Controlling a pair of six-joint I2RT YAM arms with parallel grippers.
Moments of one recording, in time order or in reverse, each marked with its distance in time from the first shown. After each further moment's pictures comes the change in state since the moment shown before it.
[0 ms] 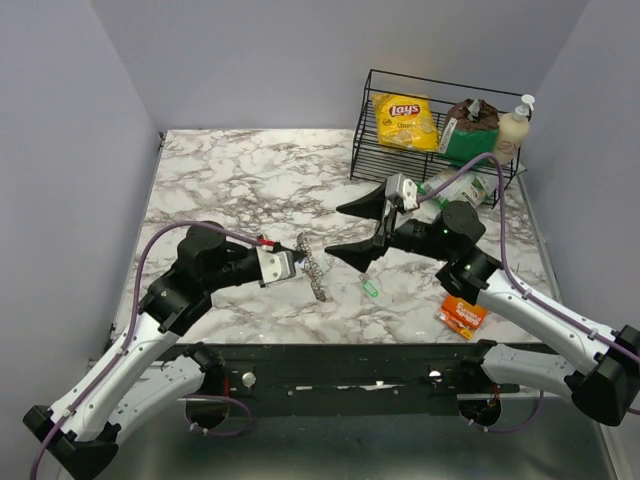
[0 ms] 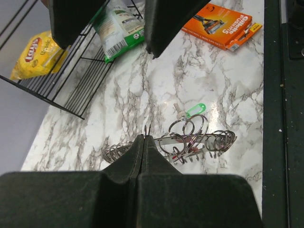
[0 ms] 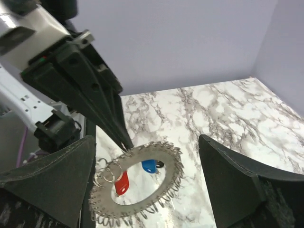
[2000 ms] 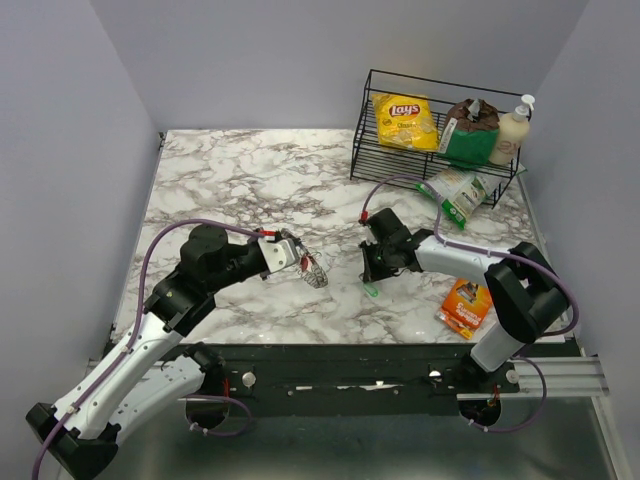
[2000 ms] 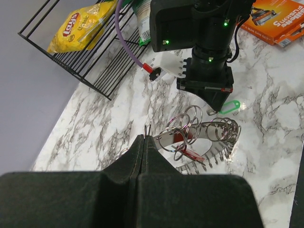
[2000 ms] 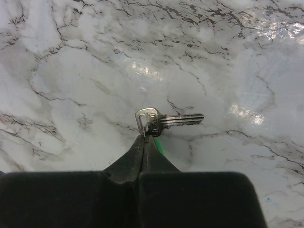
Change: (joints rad) left arm 0.000 -0.025 -0.064 0.104 -0.184 -0.030; right arm -0.106 0.565 0.040 -0.721 0.464 0.276
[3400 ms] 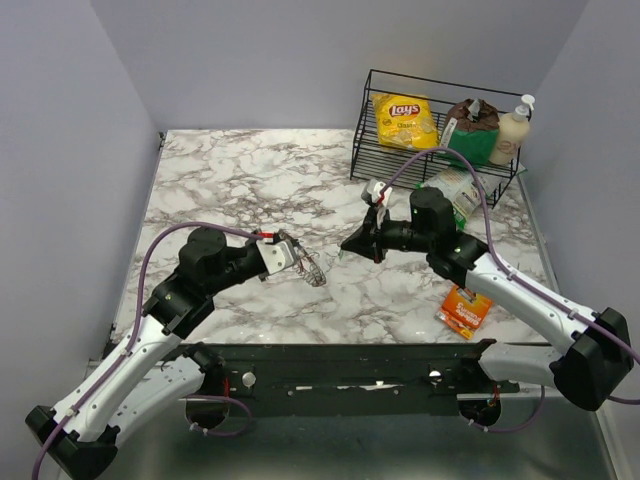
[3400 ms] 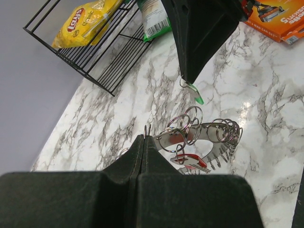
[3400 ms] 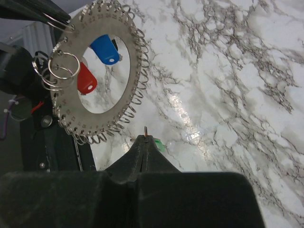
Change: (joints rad) left arm 0.000 -0.021 -0.018 0.001 -0.028 0.000; right arm 0.004 -0.439 -0.009 0.284 -0.455 -0.348
